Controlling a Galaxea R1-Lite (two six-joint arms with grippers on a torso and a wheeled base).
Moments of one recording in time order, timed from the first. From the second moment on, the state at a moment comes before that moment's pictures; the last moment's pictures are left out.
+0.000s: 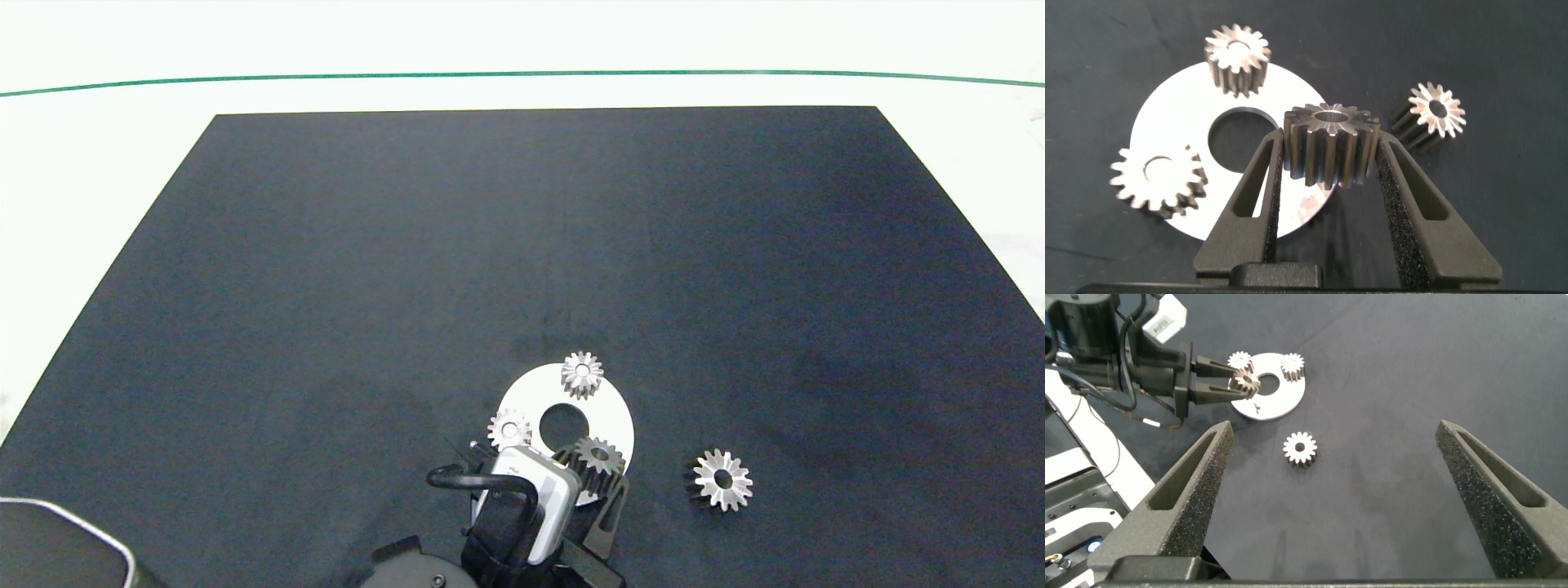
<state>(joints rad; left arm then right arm) -1.16 1.96 -0.42 -1.51 0.52 0.00 0.77 0.63 -0.89 0.38 -0.09 -0.28</state>
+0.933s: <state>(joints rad) -1.15 2.03 -0.43 -1.54 0.54 0.01 0.77 0.63 -0.89 0.38 -0.09 -0.28</state>
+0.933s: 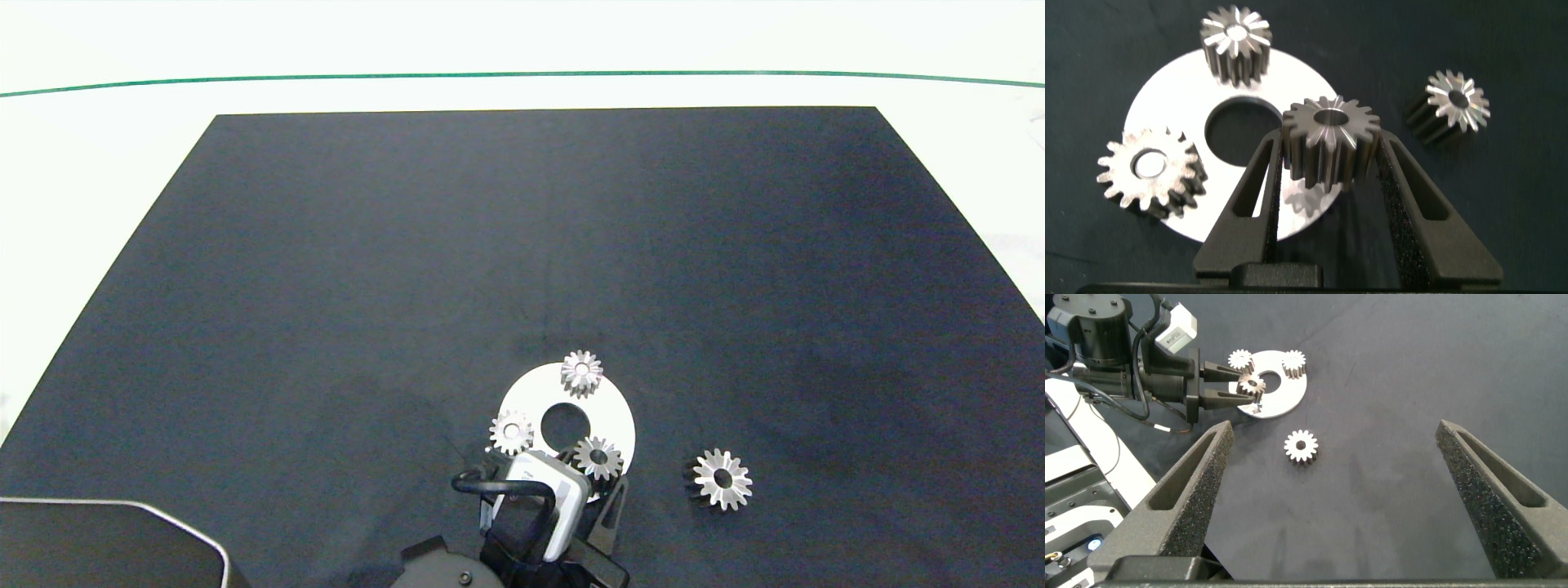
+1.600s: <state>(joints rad) -1.14 2.04 -0.43 -1.56 0.54 0.07 0.77 0.63 -0.89 0.38 -0.09 -0.28</state>
